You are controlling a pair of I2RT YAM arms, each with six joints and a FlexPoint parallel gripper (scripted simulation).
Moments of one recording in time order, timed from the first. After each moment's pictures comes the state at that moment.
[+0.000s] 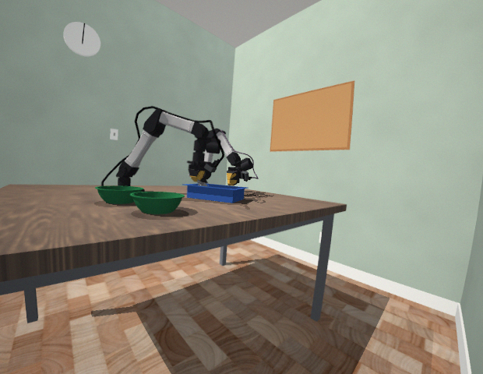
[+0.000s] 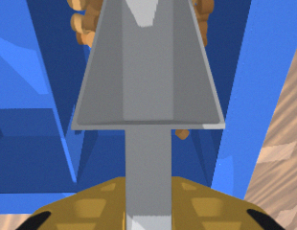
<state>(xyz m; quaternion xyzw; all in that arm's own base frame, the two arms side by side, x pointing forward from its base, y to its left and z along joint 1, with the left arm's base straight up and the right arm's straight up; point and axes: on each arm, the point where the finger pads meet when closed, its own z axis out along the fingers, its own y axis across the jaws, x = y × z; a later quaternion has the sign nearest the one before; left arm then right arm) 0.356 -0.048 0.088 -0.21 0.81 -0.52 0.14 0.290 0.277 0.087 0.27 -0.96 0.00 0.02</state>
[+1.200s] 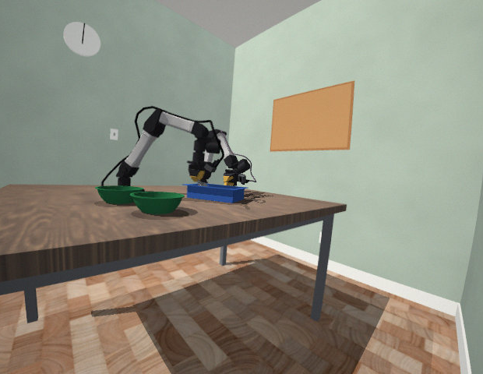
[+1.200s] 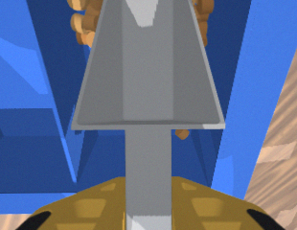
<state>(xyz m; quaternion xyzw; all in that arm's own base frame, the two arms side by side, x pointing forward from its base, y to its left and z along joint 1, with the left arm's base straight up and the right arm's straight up) 0.362 -0.077 0.071 -0.20 0.81 -0.53 0.13 0.290 0.277 0.087 0.27 -0.96 0.00 0.02</state>
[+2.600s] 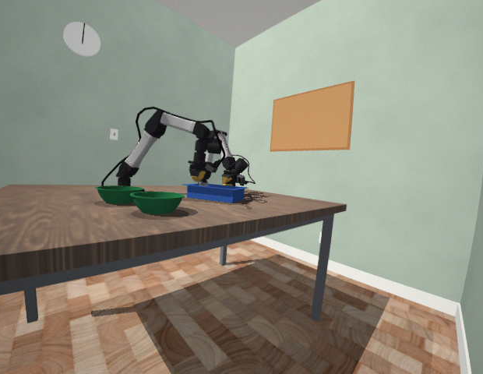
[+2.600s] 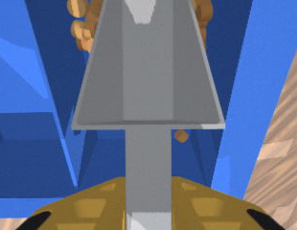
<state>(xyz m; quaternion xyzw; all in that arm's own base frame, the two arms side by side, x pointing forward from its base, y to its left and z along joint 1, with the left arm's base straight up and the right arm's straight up) 0.379 -0.101 0.065 -0.21 0.81 -0.53 0.13 0.294 0.279 0.087 0.27 -0.96 0.00 0.03</state>
